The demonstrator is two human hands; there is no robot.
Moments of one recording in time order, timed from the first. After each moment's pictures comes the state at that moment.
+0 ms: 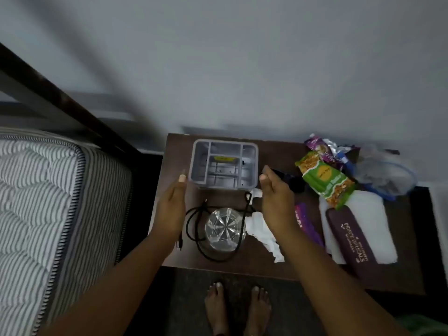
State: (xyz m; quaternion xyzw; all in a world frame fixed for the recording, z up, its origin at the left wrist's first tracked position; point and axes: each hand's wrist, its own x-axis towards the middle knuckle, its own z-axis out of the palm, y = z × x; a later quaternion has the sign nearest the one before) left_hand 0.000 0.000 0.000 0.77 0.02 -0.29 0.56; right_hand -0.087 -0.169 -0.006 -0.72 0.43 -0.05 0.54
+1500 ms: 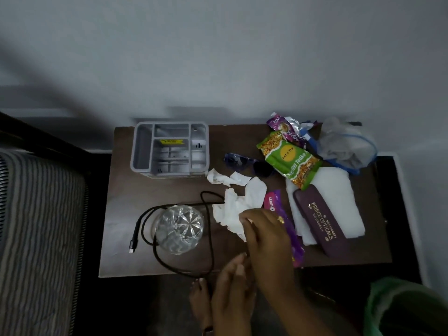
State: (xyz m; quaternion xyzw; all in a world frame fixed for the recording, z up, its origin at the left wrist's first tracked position) left_hand -0.213 -0.043 -0.040 0.66 0.22 -0.40 0.60; right_hand -0.196 -0.151 -0.030 -0.84 0.35 -0.17 0.37
